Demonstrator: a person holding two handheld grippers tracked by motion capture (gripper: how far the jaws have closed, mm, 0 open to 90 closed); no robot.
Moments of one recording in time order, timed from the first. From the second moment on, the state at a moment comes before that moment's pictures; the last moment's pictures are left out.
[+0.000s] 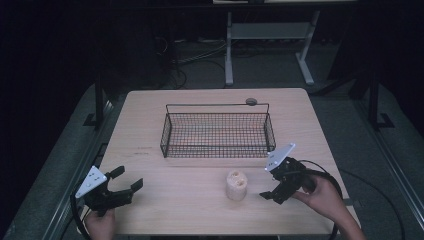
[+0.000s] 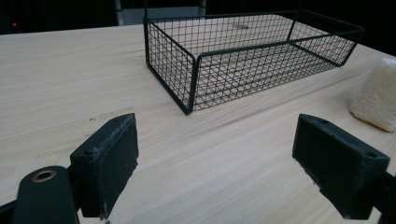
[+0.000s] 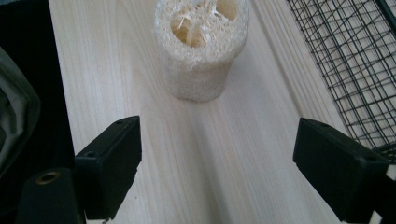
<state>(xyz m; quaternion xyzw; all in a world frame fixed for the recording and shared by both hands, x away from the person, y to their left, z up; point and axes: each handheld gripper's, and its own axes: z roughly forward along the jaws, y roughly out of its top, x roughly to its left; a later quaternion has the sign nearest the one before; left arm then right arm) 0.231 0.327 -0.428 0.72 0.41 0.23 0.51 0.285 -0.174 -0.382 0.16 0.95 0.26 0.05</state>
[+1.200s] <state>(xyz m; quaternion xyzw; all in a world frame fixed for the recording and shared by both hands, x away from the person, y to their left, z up) 0.230 0.331 -0.427 0.71 0.42 0.23 0.51 0.307 -0.113 -0.380 0.11 0.96 0.24 0.02</state>
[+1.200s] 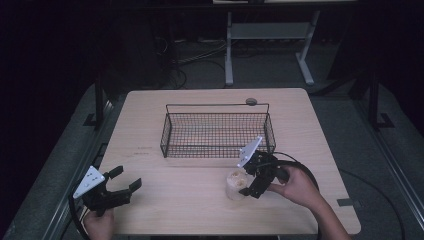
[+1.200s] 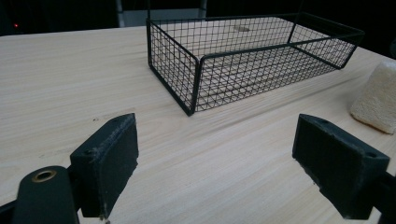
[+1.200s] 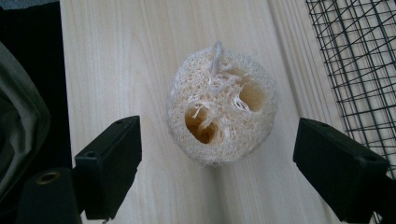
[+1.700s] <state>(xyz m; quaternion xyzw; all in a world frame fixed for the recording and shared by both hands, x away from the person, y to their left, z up) 0.230 0.332 -0.427 0.71 0.42 0.24 0.51 0.312 -0.100 -0.384 0.09 0.97 0.23 0.01</state>
